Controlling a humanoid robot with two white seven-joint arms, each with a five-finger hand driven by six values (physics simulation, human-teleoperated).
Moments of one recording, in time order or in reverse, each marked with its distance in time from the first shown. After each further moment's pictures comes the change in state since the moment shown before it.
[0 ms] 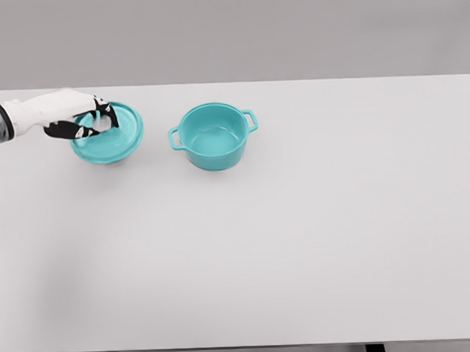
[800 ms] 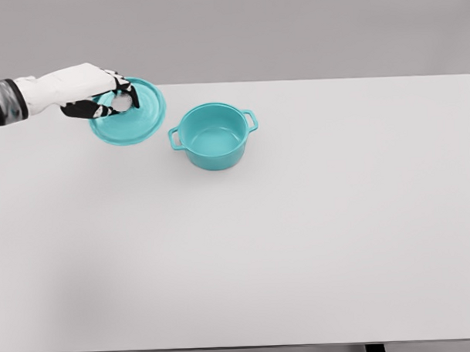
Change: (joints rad) left arm -0.044 -0.028 -0.013 -0.114 0.002 0.003 0.000; right arm 0.000 0.000 0.000 0.000 0.000 0.000 0.000
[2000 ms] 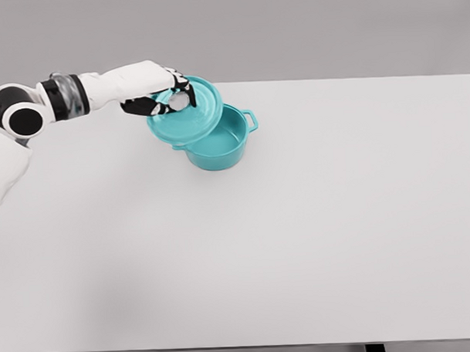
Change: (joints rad) left arm -0.038 -0.178 -0.036 0.026 -0.013 0.003 0.000; right arm 0.000 0.000 0.000 0.000 0.000 0.000 0.000
